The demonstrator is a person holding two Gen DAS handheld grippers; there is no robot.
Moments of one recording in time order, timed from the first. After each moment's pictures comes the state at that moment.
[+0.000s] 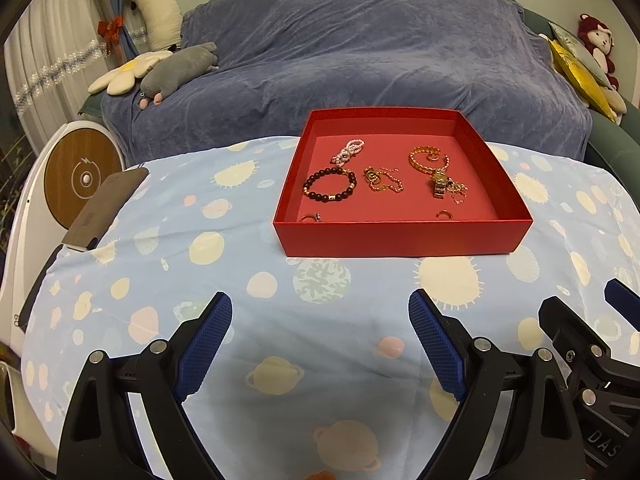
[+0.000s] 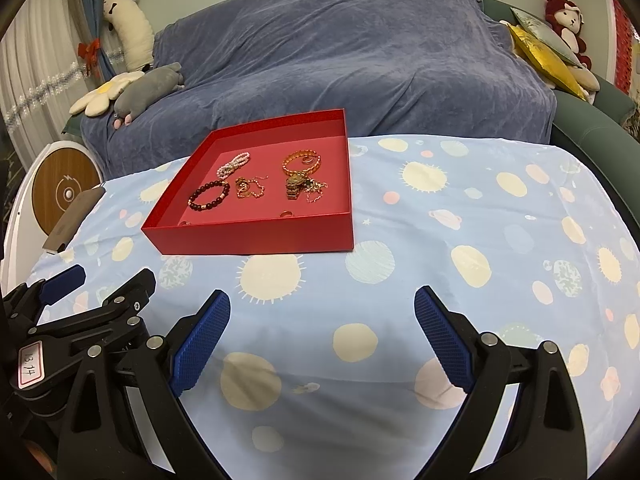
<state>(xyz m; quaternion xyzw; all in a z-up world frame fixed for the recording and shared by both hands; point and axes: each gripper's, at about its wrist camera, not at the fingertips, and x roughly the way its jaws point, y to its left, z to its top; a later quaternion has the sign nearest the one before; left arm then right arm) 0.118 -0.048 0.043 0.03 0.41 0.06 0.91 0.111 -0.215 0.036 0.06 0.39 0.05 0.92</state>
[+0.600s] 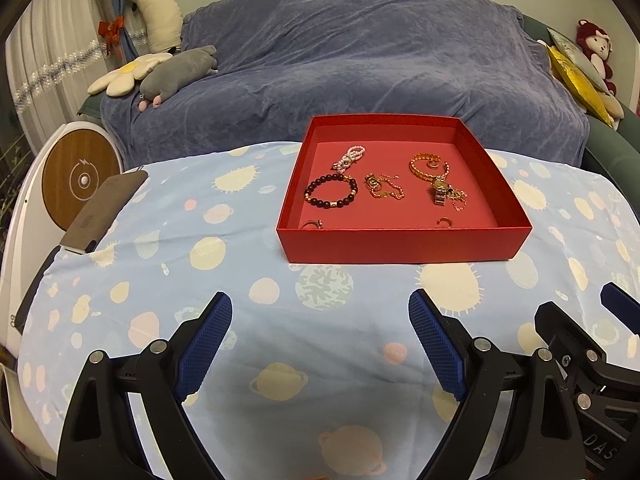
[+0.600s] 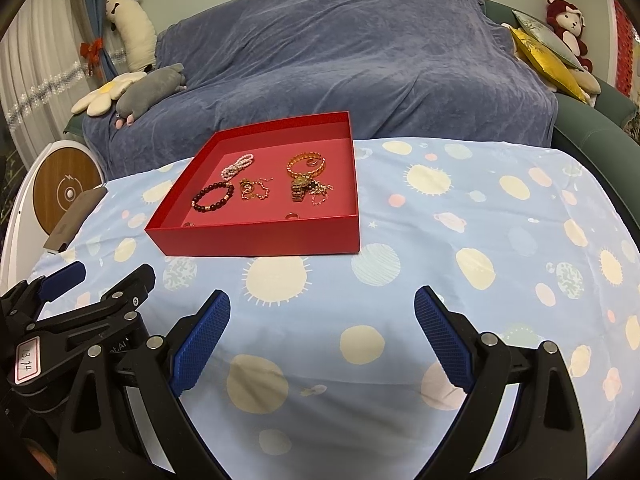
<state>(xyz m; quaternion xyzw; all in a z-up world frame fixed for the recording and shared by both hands) 0.119 -0.042 0.046 0.03 0.40 0.06 0.91 0.111 -0.208 0.037 0.06 0.39 0.05 0.92</state>
